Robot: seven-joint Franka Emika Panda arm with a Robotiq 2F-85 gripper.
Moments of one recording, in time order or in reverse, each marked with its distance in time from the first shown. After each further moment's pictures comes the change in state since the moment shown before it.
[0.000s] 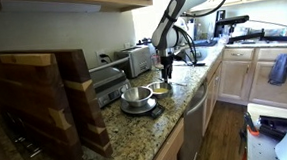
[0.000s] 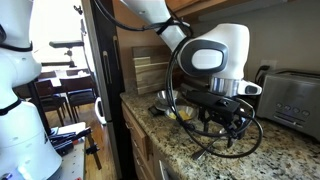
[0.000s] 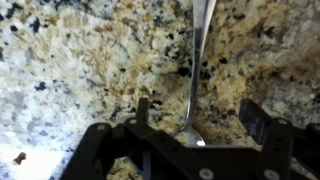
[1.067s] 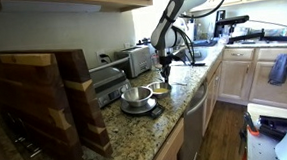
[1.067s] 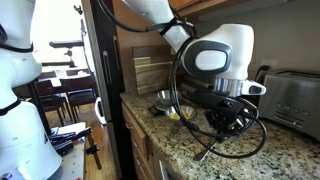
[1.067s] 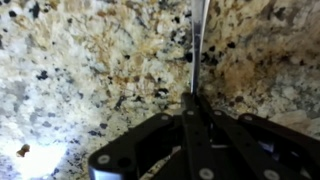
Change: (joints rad) arm -0.013 0.025 0.012 0.038 0.022 0.001 0.000
